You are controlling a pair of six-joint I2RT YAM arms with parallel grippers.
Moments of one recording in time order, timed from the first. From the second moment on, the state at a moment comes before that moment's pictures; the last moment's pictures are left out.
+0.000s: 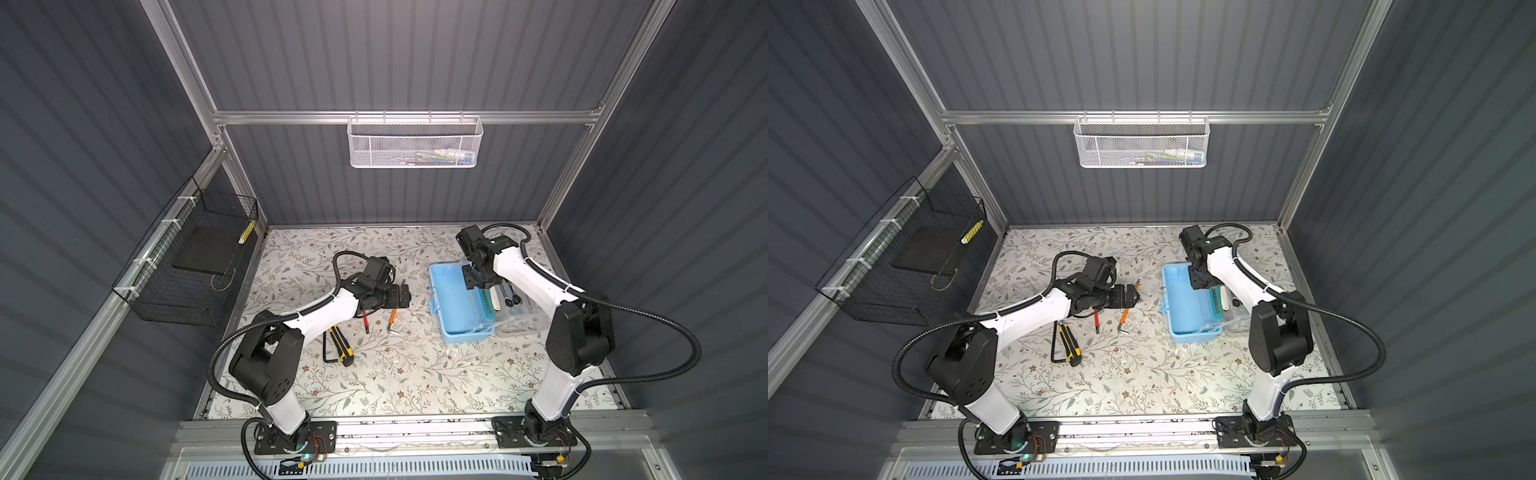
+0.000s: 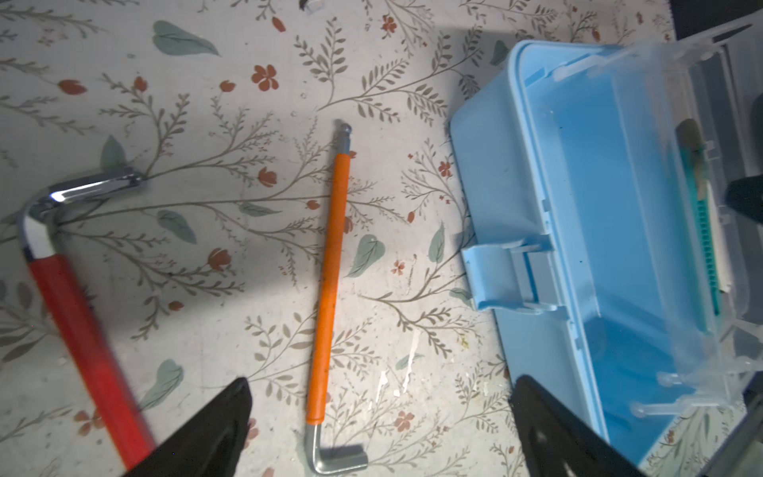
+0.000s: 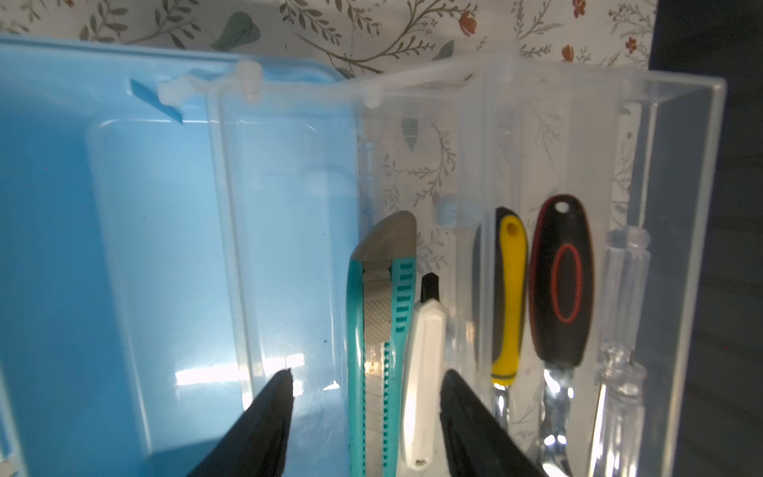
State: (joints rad) left arm -0.63 1.67 1.12 -0.37 0.10 -0.53; right arm 0.39 1.78 1.52 -1.01 0.37 0.25
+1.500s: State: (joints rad) left arm -0.63 1.53 0.86 -0.86 -0.21 -0.99; right arm 0.37 1.56 1.34 -0.74 0.30 0.22
